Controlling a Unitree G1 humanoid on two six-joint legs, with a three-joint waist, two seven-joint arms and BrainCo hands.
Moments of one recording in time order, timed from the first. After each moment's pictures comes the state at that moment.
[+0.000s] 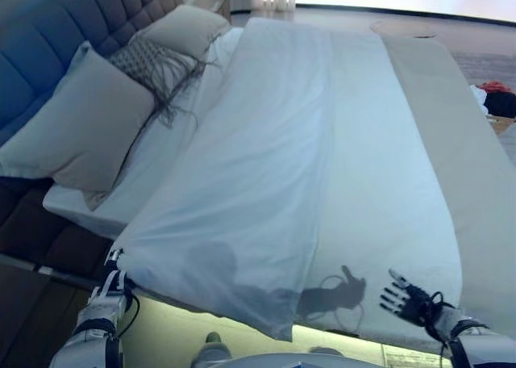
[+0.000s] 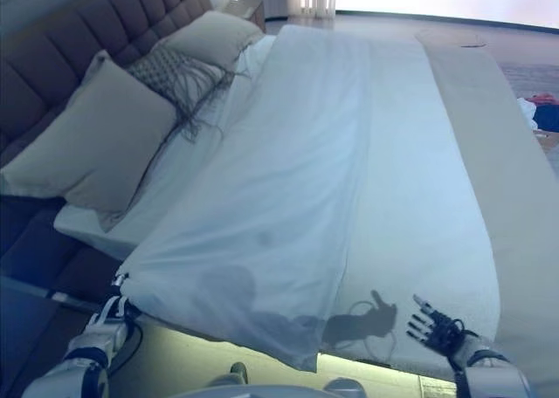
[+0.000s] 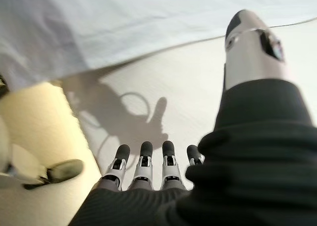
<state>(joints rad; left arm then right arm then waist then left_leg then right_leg) -0.24 0.45 0.33 1.24 -1.37 0.22 -0.27 -0.25 -0.56 -0.05 1.36 0.76 0.36 0.43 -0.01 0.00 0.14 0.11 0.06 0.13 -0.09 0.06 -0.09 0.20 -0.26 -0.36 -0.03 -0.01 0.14</state>
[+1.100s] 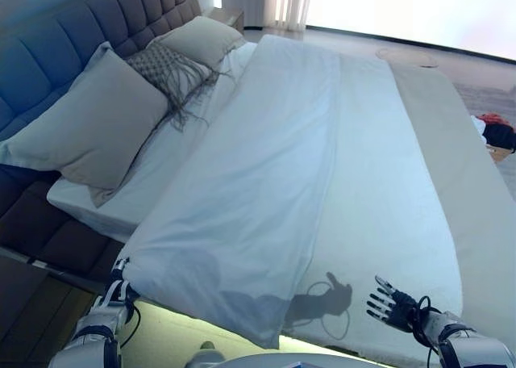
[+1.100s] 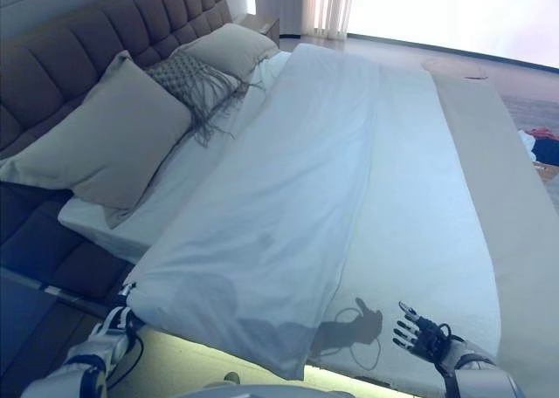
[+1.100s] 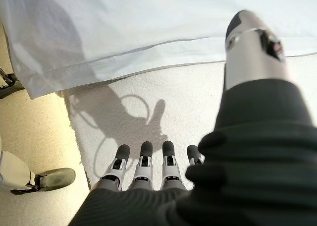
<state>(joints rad) -0.22 0.46 0.34 1.28 -1.31 0.25 -0.35 -0.25 -0.52 -0.05 1.35 0.70 0.34 0.45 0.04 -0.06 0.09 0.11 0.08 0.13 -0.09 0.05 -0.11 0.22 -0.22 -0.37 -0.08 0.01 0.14</state>
